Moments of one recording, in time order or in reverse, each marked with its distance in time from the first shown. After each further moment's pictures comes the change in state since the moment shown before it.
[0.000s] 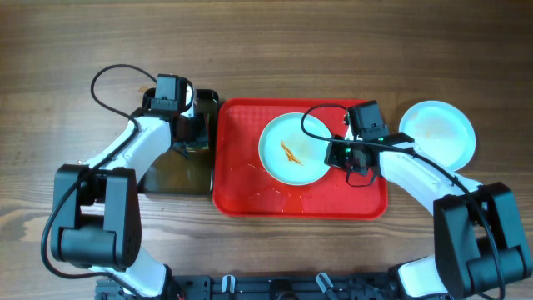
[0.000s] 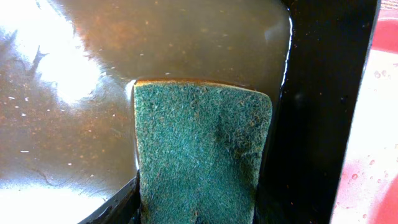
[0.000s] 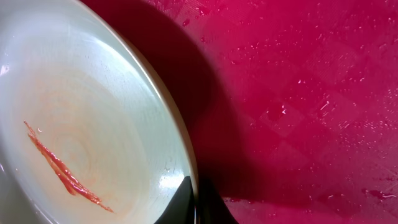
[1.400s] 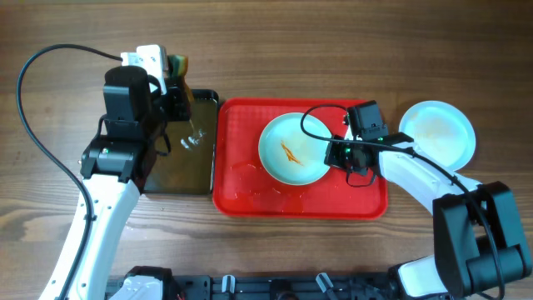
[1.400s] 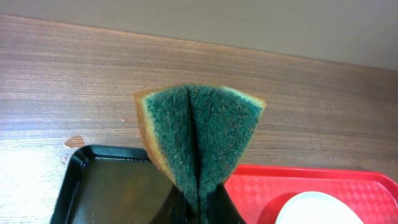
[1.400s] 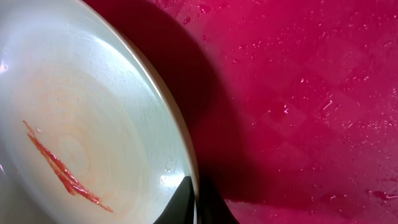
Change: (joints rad) left arm 0.001 -0.555 -0.005 0.096 -0.042 0.020; right arm 0.001 0.004 0.000 0.001 0.000 0.000
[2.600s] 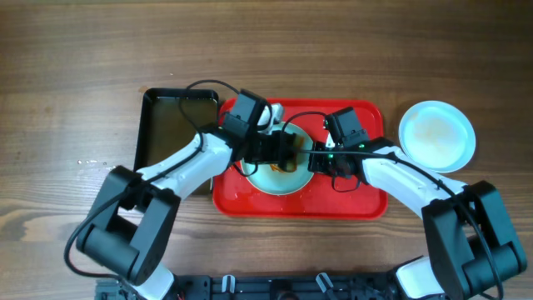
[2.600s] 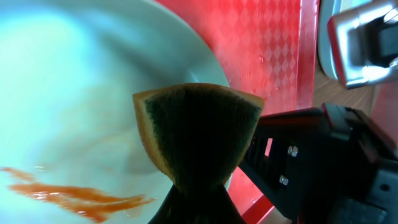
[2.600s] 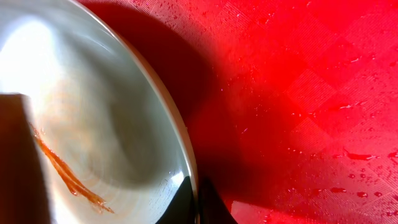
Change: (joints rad) left arm -0.422 0.555 -0.001 0.068 0.493 -0.331; right arm 0.134 0.005 -0.002 0.037 0.000 0.027
